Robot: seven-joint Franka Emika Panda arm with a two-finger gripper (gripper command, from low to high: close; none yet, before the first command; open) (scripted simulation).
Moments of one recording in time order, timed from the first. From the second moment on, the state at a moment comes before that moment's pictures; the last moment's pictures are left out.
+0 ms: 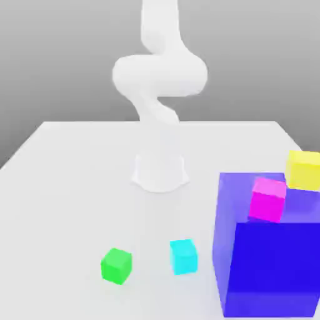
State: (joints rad) arm -0.03 -0.74 0.04 -2.34 0.01 2.34 0.90
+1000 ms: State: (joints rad) arm -0.32 -0.04 0.45 -2.82 -0.01 2.82 2.22
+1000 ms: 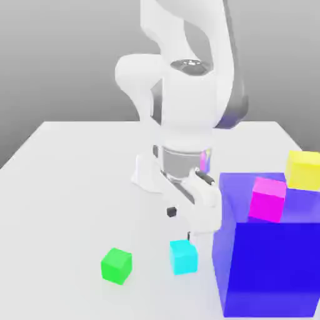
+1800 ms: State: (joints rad) arm -0.15 0.15 0.24 -2.82 -0.19 2.97 2.44
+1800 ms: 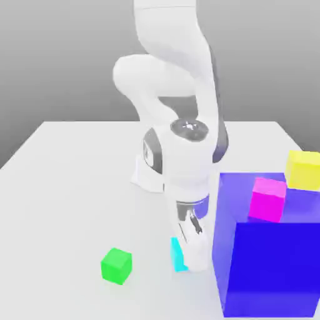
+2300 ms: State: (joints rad) arm -0.32 -0.06 0.18 -2.78 0.02 2.72 2.32
